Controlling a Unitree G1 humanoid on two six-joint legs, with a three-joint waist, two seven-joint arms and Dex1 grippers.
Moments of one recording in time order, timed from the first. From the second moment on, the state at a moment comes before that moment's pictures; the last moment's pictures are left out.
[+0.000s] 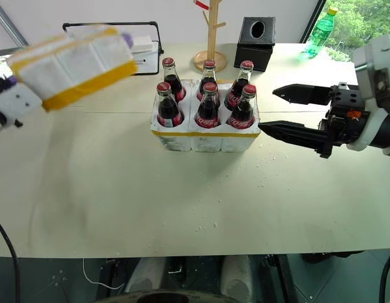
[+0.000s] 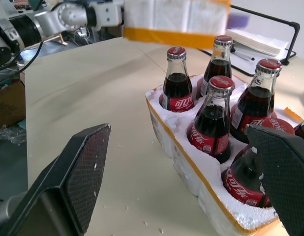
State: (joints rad) left arm -0.81 1.03 -0.02 0.71 0.40 -0.23 -0.29; right arm -0.42 -1.11 -0.50 -0.38 1.08 0.94 0.95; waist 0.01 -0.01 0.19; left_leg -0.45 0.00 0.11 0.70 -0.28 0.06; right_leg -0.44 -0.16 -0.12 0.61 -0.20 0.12
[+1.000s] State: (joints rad) left arm -0.91 0.81 -0.15 -0.04 0.36 -0.07 -0.74; right arm -0.35 -1.06 -0.50 -0.40 1.02 0.87 0.88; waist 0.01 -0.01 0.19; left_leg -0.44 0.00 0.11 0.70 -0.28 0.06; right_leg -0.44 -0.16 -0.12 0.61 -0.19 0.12
